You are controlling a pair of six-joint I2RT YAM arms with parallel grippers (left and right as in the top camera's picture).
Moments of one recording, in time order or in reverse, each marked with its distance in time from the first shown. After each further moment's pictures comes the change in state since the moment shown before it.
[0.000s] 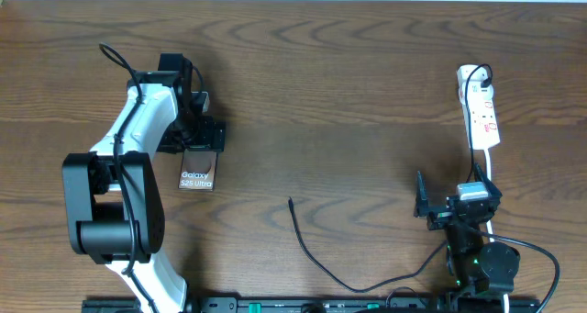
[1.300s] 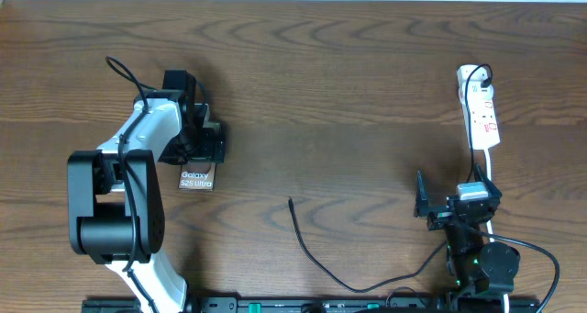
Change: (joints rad) left arm 0.000 0.000 -0.145 0.169 -0.050 0.001; right arm 0.000 0.000 0.000 0.000 0.000 0.000
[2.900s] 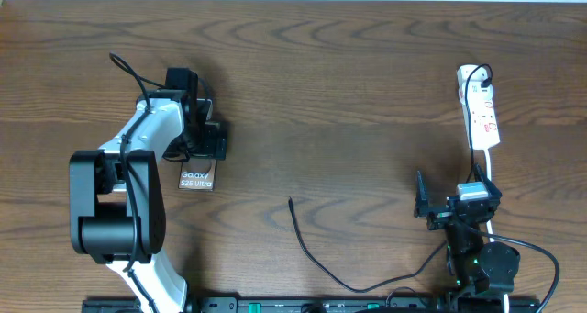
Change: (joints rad) left arm -0.012 0.000 0.000 0.047 -0.003 0.025; right arm 0.000 0.000 0.000 0.000 0.000 0.000
